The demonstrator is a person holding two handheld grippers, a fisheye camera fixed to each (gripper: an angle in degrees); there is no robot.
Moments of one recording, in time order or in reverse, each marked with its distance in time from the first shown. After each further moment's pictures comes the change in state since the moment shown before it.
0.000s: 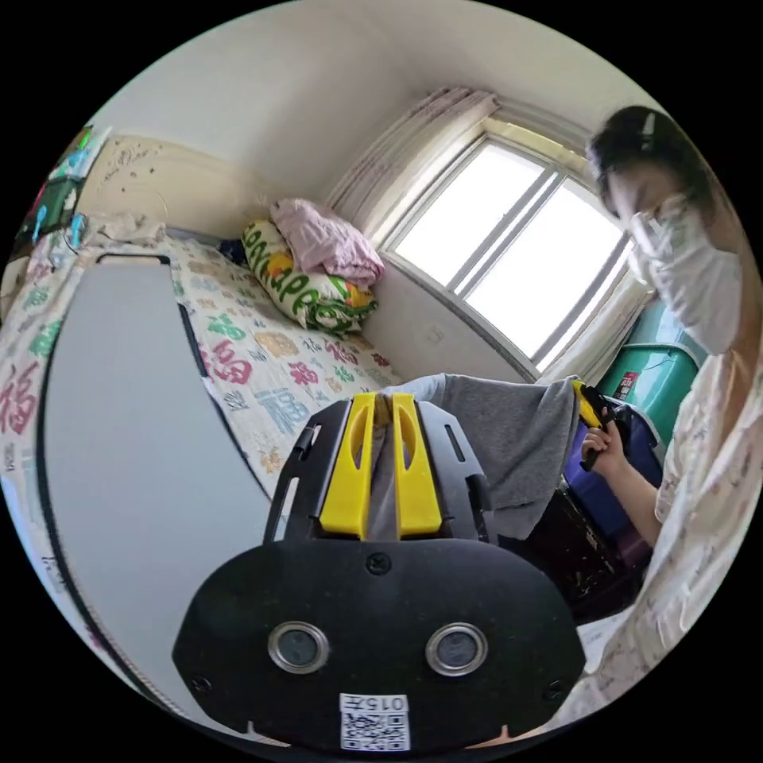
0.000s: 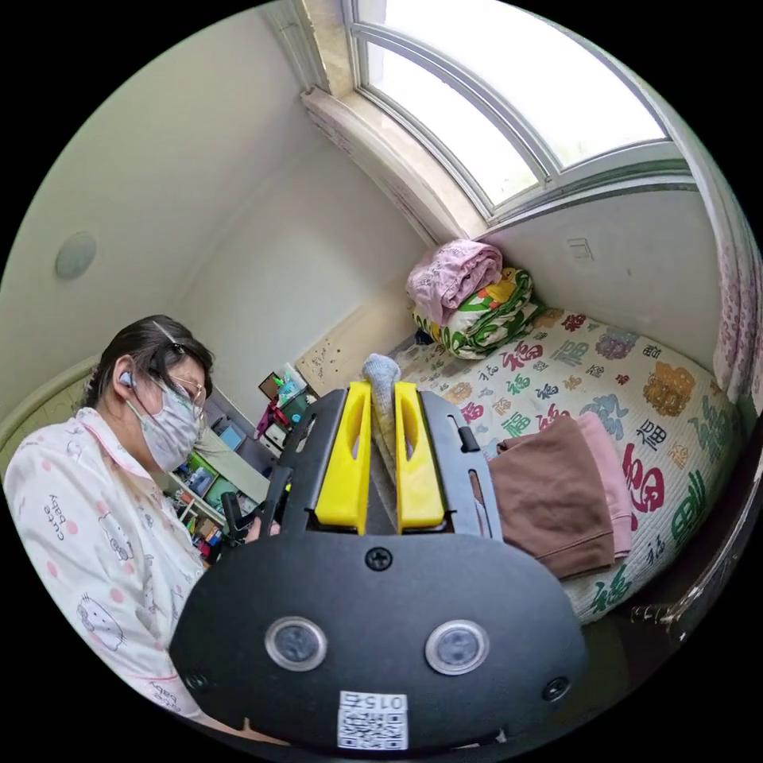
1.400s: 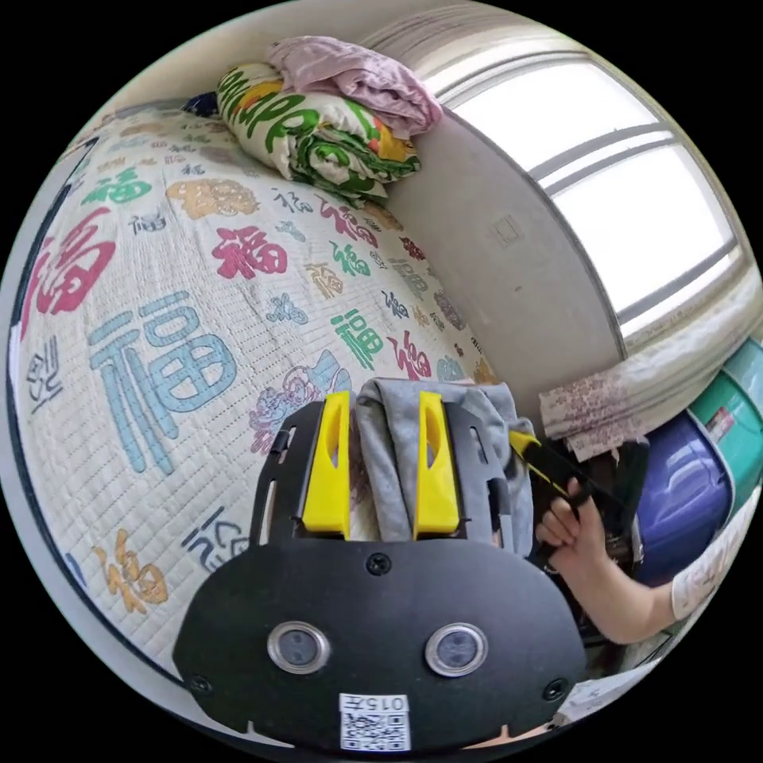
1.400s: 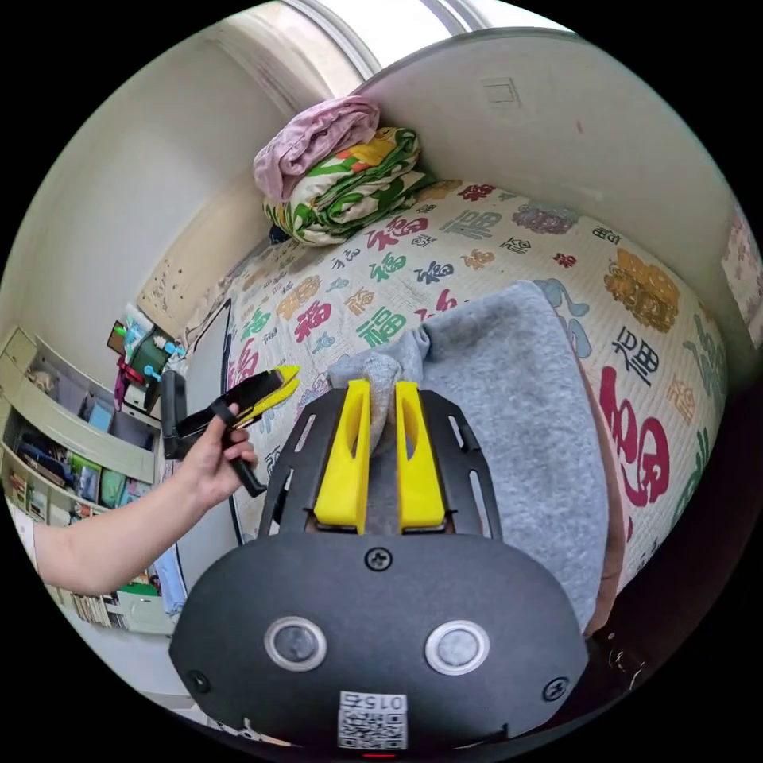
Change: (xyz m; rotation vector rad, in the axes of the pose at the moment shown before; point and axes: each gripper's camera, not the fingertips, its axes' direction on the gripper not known) left arm -0.381 0.230 0.445 -0.440 0.029 -0.159; right arm 0.503 0.035 0.473 -0.381 0.455 0.102
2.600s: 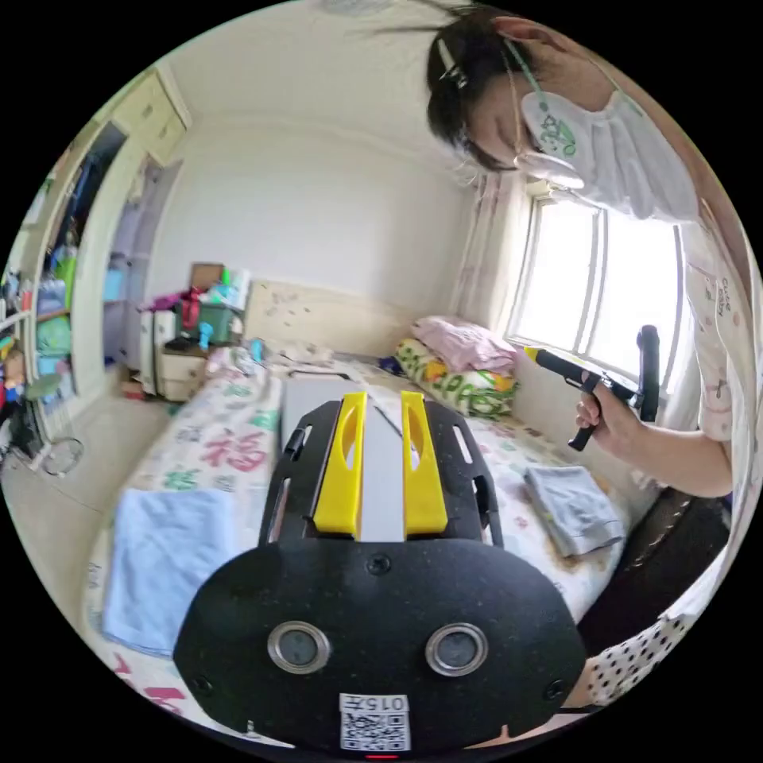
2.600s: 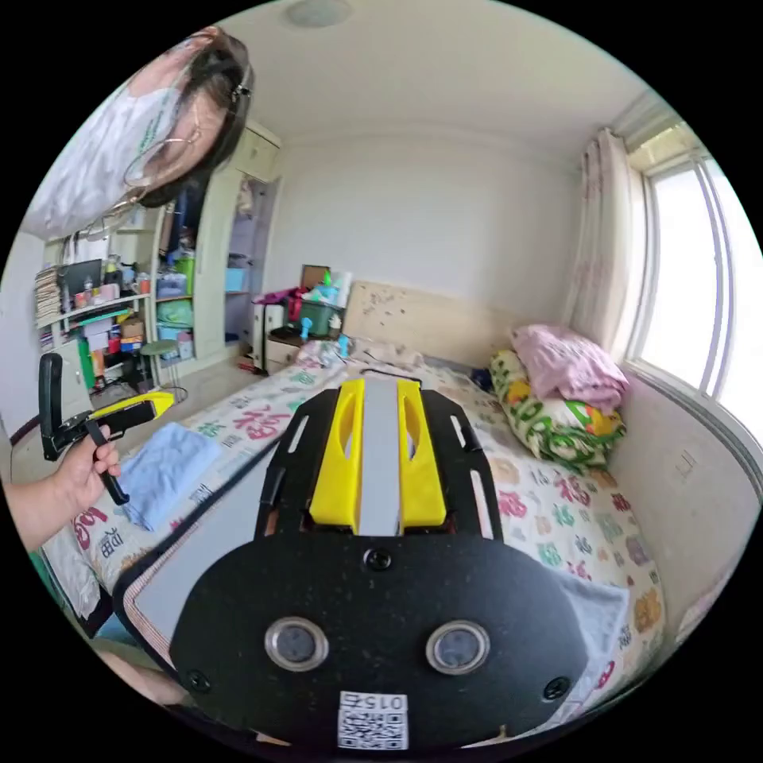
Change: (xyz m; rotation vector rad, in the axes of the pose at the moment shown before) left arm 0.295 0.268 -0.661 0.851 -0.583 0.134; right arm -0.058 0.166 0.366 0.533 -0.215 -0.940
